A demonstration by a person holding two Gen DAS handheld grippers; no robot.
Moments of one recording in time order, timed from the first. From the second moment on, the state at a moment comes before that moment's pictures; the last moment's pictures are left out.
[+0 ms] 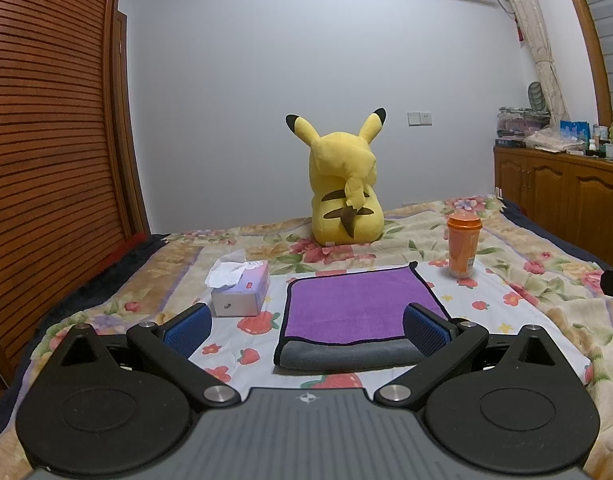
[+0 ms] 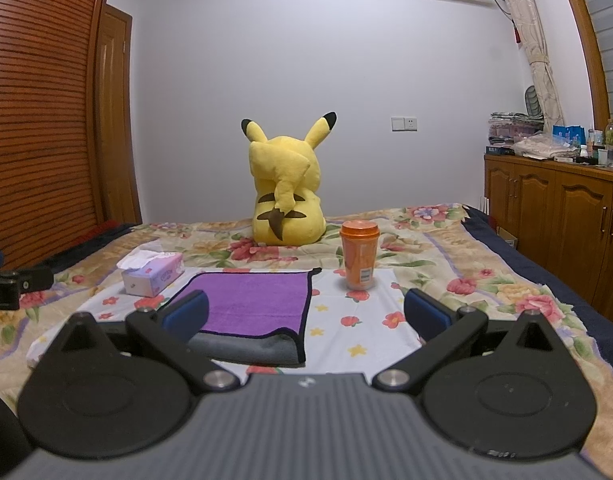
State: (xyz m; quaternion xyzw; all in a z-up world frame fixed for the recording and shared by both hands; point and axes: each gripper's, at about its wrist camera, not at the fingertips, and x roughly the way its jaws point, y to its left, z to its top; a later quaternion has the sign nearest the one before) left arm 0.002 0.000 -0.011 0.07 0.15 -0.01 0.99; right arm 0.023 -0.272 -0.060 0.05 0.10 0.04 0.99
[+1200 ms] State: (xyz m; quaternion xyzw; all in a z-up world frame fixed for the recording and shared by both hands) left arm 0.075 0.020 -0.042 0.06 0.20 -0.01 0.98; right arm 0.075 -0.242 -0.096 0.02 0.18 0.05 0.98
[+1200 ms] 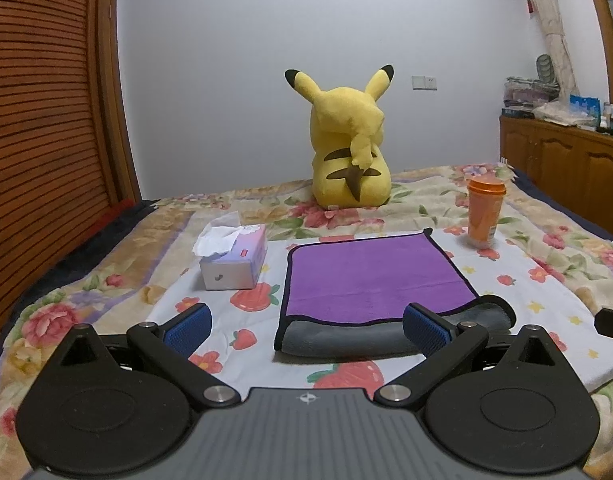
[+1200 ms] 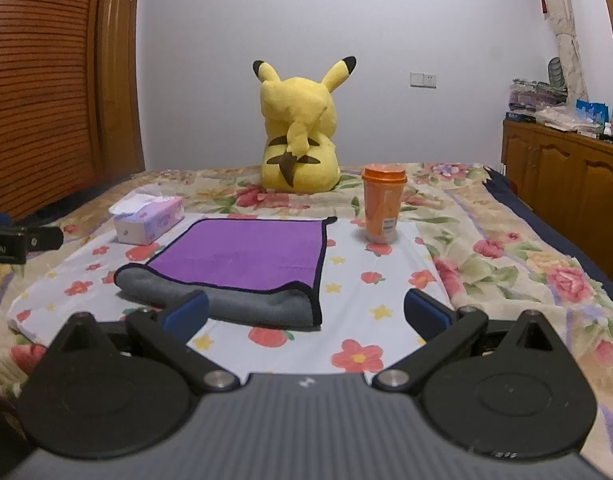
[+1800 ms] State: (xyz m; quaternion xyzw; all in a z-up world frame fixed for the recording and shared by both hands) left arm 0.130 0.041 -0.053 0.05 0.22 -0.01 0.97; right arm 0.118 -0.231 -0.103 0.00 0.21 0.06 0.98
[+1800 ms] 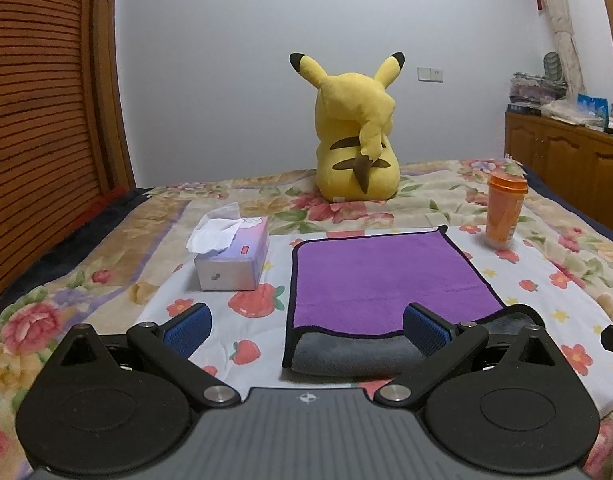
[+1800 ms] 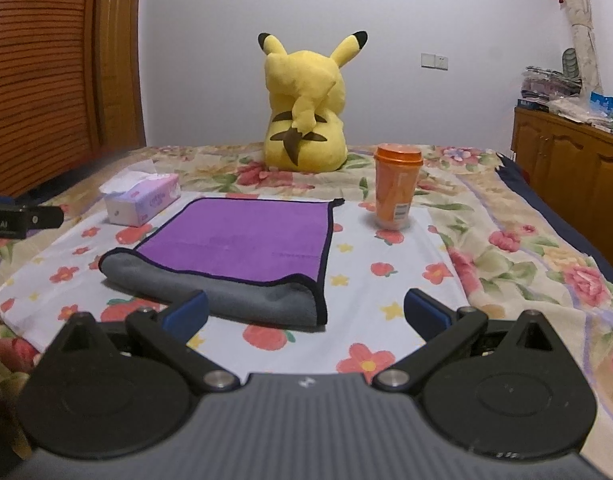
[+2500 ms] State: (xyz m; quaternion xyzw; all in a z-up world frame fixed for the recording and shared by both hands) left arm 0.195 0.053 -0.093 0.08 0.26 -0.05 0.96; right arm 0.166 -0.217 -0.119 -0.02 0.24 0.07 0.97
